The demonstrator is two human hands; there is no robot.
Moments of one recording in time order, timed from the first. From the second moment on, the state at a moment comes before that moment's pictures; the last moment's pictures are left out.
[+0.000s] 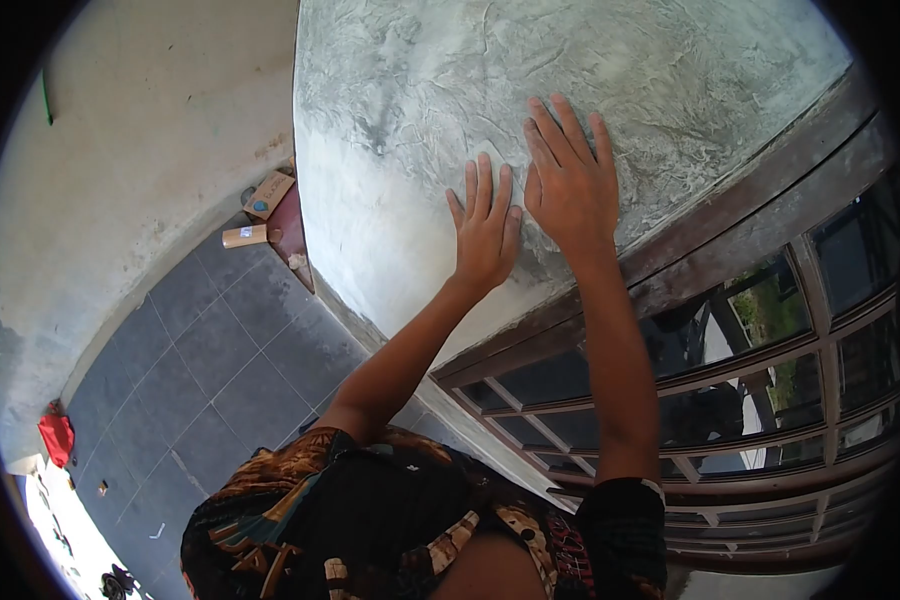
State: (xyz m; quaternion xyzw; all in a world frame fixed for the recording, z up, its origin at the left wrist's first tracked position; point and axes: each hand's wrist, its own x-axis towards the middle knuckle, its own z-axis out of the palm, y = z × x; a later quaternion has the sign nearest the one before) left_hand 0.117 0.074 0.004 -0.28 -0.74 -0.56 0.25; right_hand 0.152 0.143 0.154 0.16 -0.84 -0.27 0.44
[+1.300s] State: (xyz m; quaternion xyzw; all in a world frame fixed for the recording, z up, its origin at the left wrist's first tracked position) left_hand 0.111 0.074 0.030 -0.26 -0.68 -0.61 0.31; right_hand 0.154 0.146 0.151 0.18 -0.84 -0.24 0.46
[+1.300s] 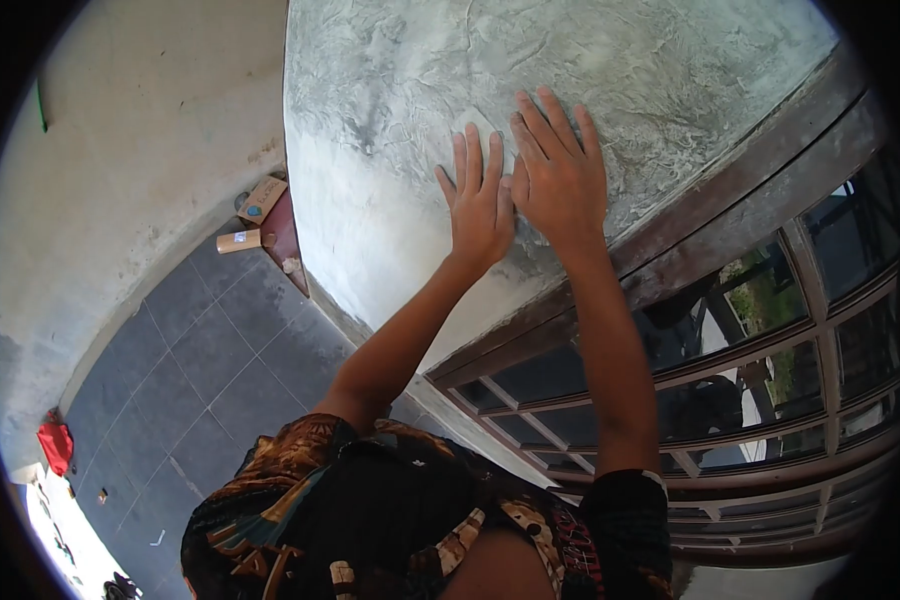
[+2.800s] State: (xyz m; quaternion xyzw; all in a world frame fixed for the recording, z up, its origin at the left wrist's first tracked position) left_hand 0.124 0.090 -0.023 -0.21 -0.73 -0.61 0.23; right_hand 0.150 0.146 0.154 0.20 -0.83 -0.22 0.47
